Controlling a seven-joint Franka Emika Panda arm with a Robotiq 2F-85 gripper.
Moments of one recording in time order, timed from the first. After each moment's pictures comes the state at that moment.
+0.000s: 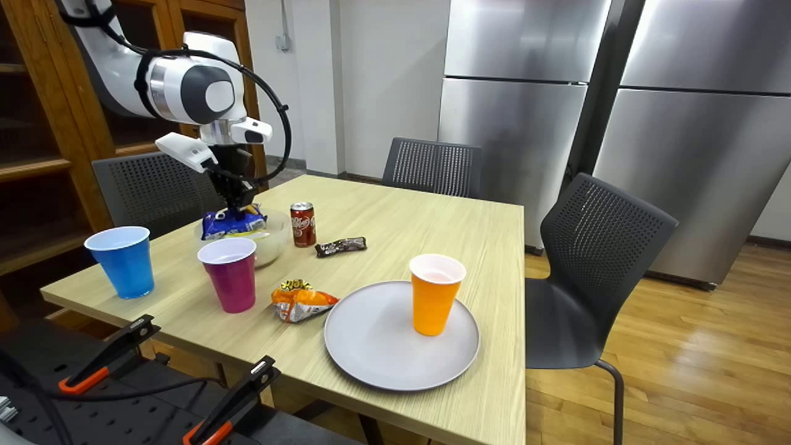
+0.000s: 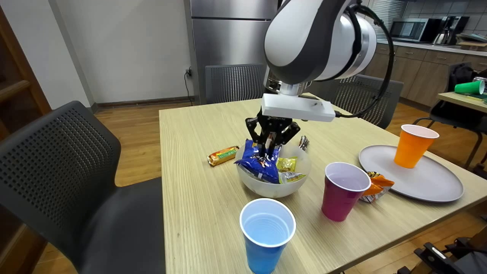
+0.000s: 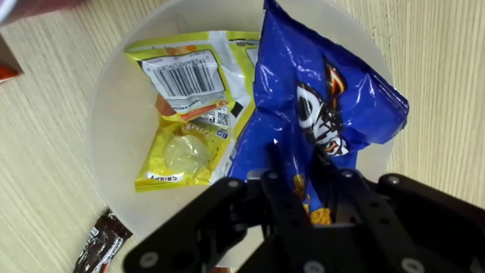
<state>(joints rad) 0.32 0.45 0.06 -2.24 0.14 2.81 0.41</state>
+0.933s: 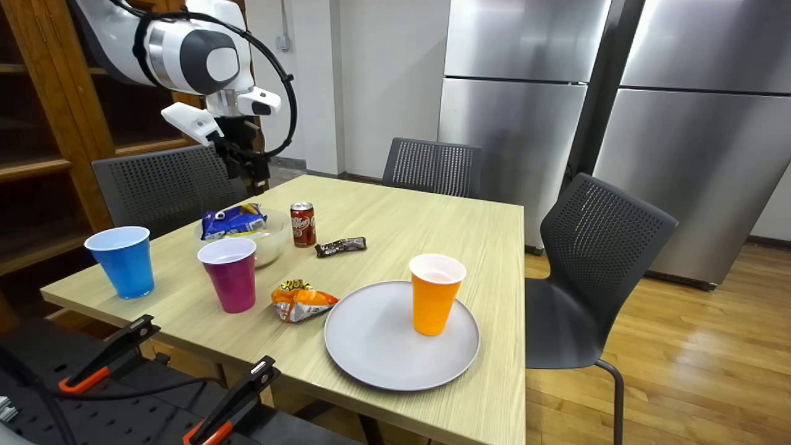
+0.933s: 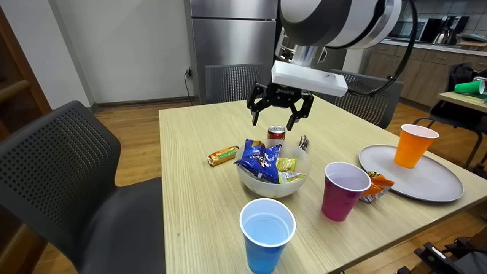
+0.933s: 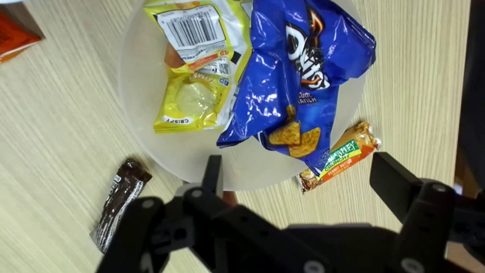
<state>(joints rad) 0.26 0.32 0.07 -2.29 0.17 2.81 0.39</state>
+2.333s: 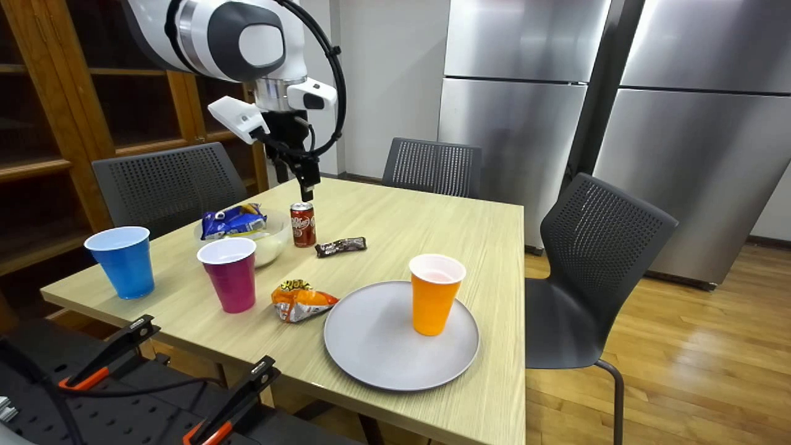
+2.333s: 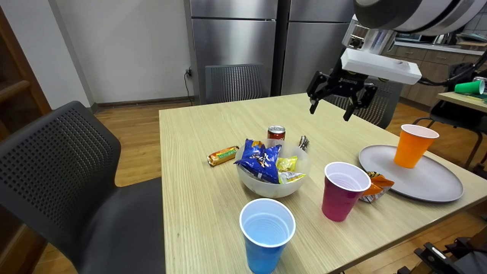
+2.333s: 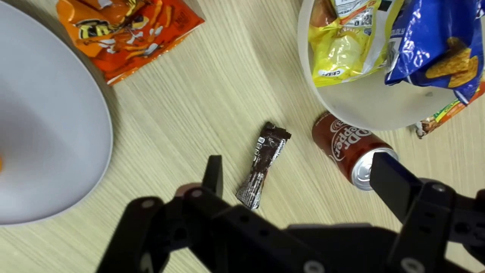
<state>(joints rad) 0.05 0.14 0.02 -2.48 0.20 2.81 0.29</state>
